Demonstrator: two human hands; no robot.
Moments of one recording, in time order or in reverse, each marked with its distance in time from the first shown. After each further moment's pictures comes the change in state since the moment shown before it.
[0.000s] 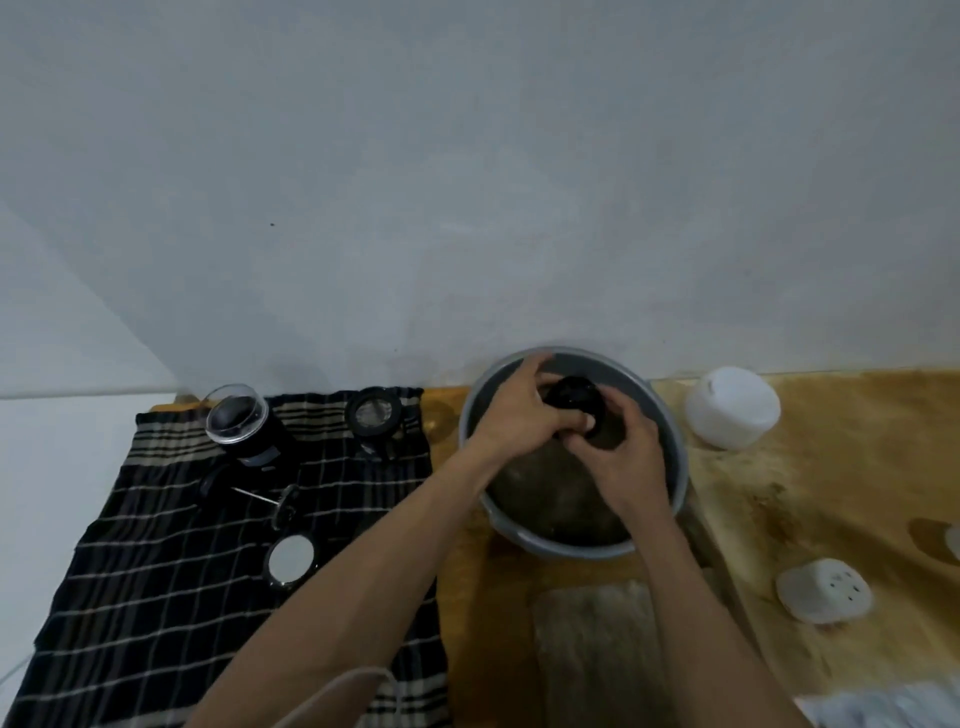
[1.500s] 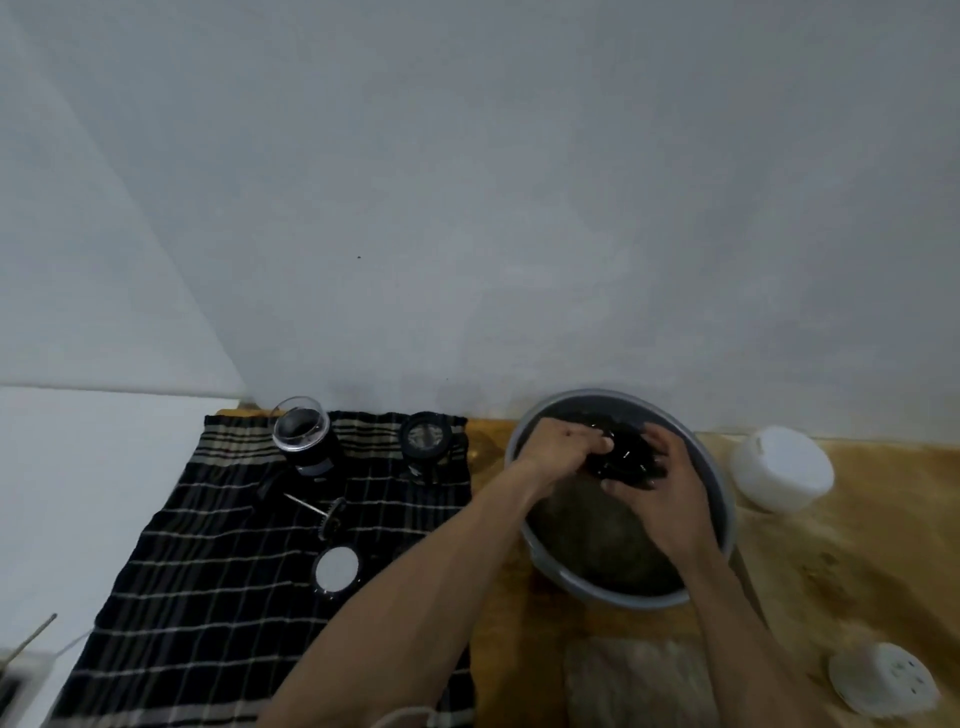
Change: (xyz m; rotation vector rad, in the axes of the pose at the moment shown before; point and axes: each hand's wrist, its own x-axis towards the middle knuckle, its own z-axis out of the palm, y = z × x) left_hand 0.014 -0.013 0.008 -0.310 0.048 -0.246; right_hand 0.008 -0.003 -0.006 0.002 -0.122 0.029
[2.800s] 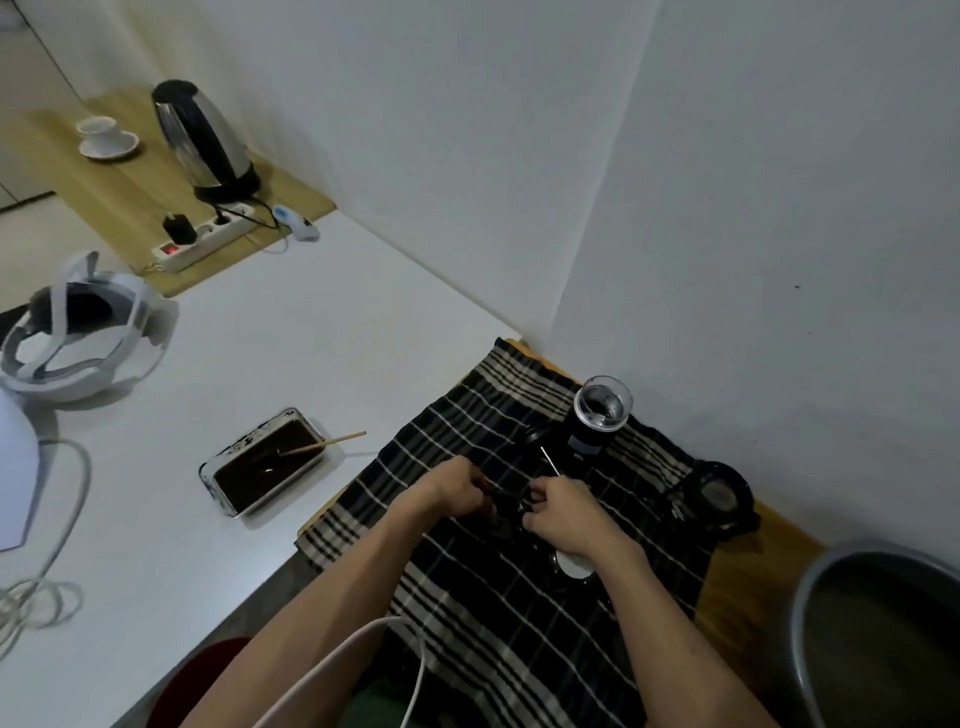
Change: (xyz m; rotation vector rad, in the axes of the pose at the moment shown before) left_hand -0.187 -0.171 -0.369 0.480 0.366 -0.401; right_hand -0.087 -0.166 0.338 -0.574 -1.147 -0.210
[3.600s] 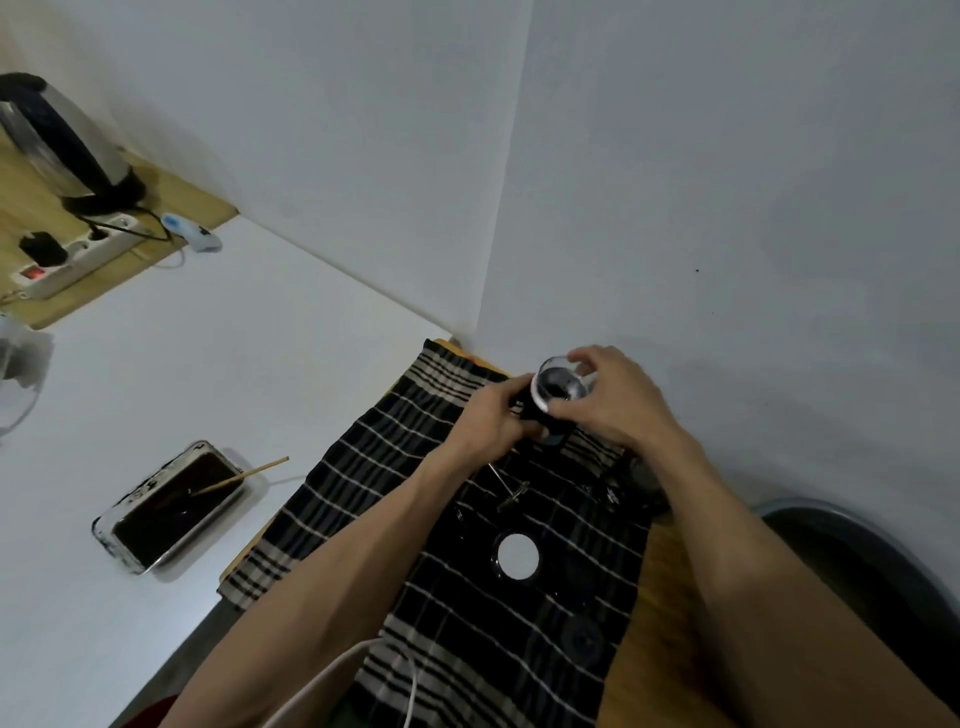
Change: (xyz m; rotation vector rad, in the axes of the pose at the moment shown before) left_hand 0.044 0.132 -0.006 -0.372 0.237 0.578; right_hand -0.013 0.005 -0.158 -0.112 0.498 -0.055
